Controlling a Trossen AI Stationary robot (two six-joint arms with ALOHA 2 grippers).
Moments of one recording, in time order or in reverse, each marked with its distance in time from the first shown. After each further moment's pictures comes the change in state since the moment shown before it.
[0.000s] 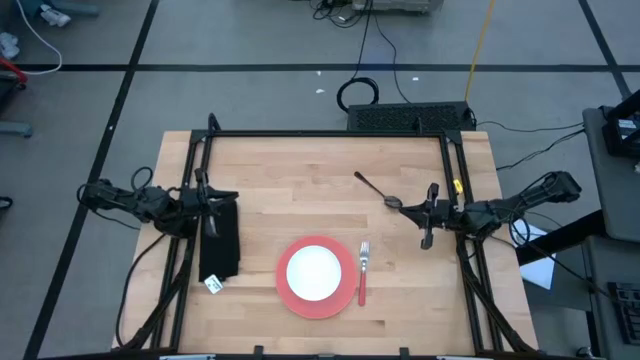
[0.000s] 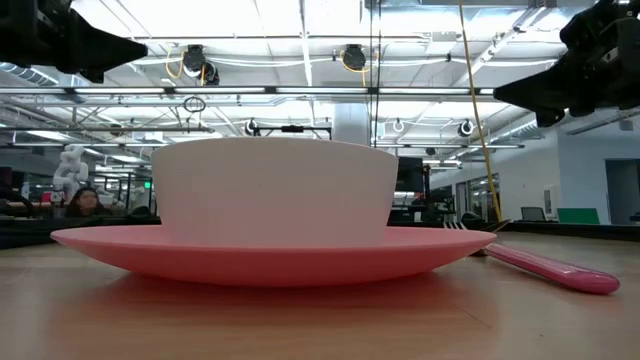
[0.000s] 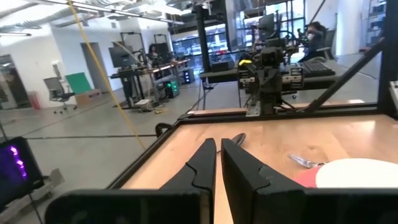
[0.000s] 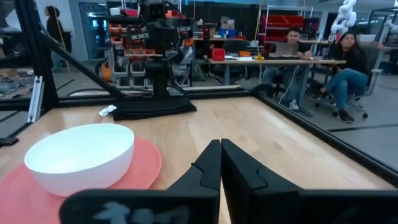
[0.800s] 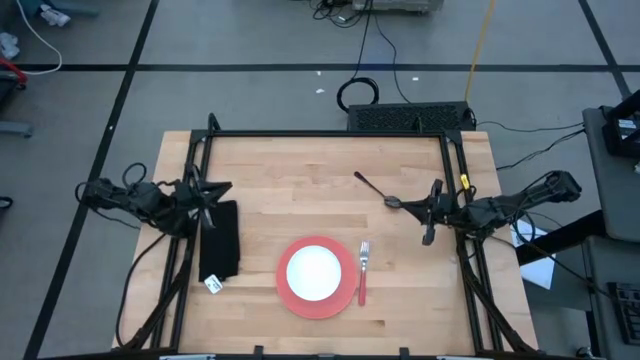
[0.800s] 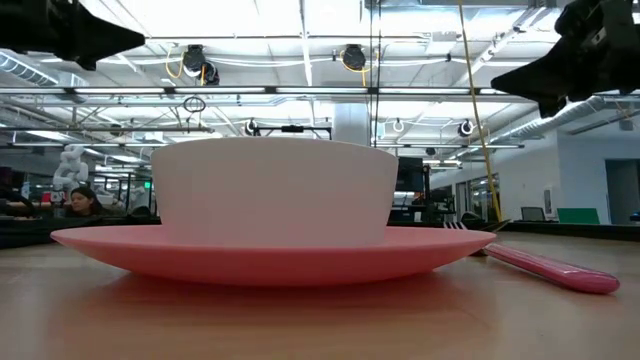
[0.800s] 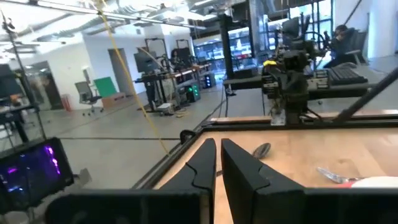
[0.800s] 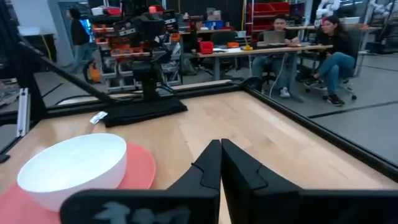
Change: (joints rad) left arm -0.010 -0.010 0.071 -0.027 -0.103 0.050; right arm 0.000 0.006 0.085 -0.135 0.051 0.092
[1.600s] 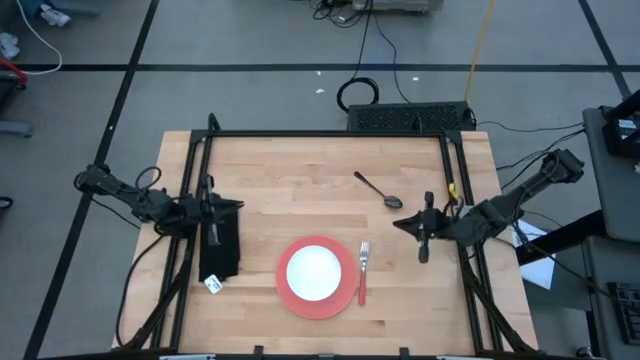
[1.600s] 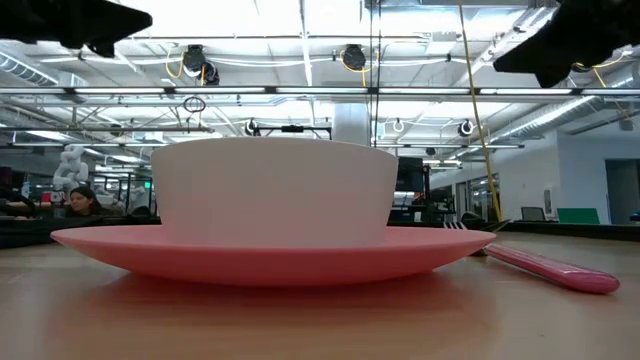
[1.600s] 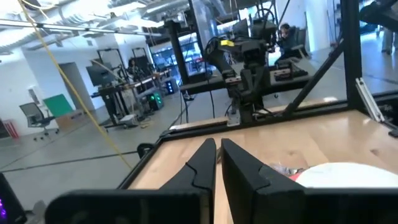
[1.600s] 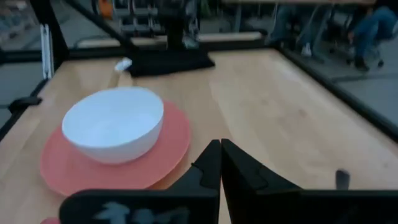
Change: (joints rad) left arm -0.120 0.249 -0.024 0.238 0.081 0.054; right arm 0.205 0.435 0.298 -0.216 0.090 0.186
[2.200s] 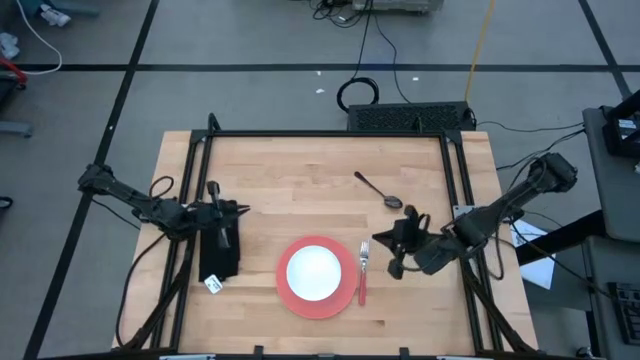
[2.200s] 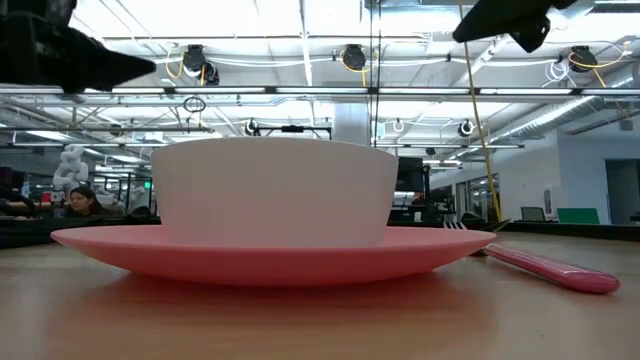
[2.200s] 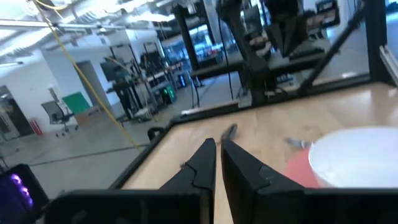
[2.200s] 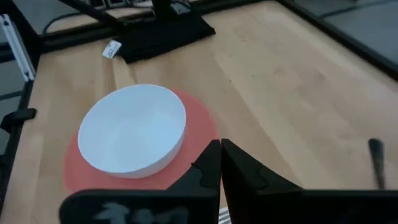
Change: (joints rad) left arm 0.001 0.000 -0.201 0.188 -0.057 0.048; right arm 0.005 0.510 0.462 -0.277 -0.004 0.361
